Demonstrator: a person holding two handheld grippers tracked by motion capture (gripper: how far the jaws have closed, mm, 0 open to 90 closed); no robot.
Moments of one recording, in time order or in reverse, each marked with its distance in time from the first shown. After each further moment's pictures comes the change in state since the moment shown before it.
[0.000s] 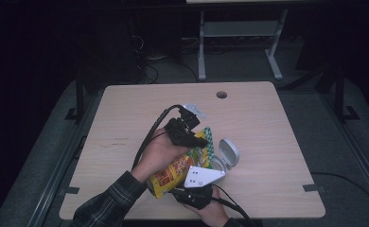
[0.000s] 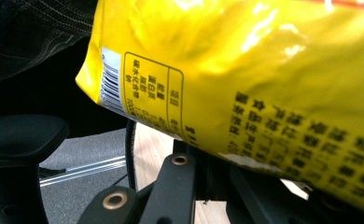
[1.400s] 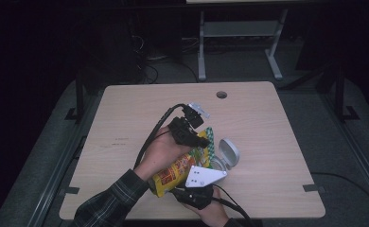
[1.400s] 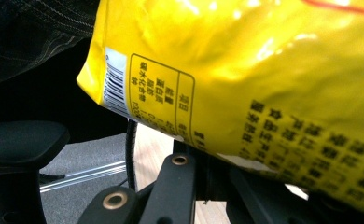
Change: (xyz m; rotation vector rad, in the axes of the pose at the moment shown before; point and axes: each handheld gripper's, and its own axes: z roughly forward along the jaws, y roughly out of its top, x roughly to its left) left arm -0.002 0.008 0.005 0.047 0.017 0.002; right arm 0.001 0.001 -0.002 -0.022 -0.002 0.013
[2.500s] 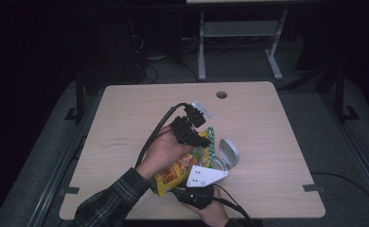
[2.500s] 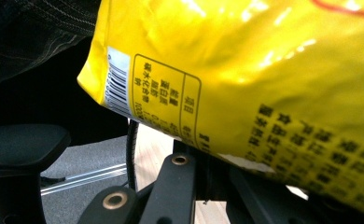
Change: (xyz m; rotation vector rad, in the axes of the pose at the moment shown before) left arm -0.001 0.005 0.003 0.024 0.006 -0.013; right arm 0.000 0.001 -0.002 -0.011 -0.002 0.005
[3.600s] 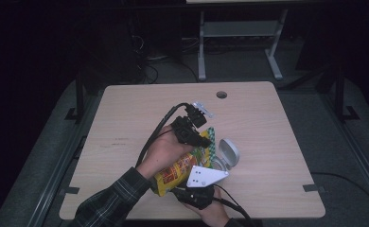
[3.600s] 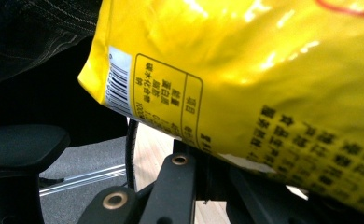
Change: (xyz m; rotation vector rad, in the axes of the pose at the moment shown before) left arm -0.001 0.001 0.001 0.006 0.000 0.006; right arm 0.000 0.000 -0.001 -0.004 -0.002 -0.004
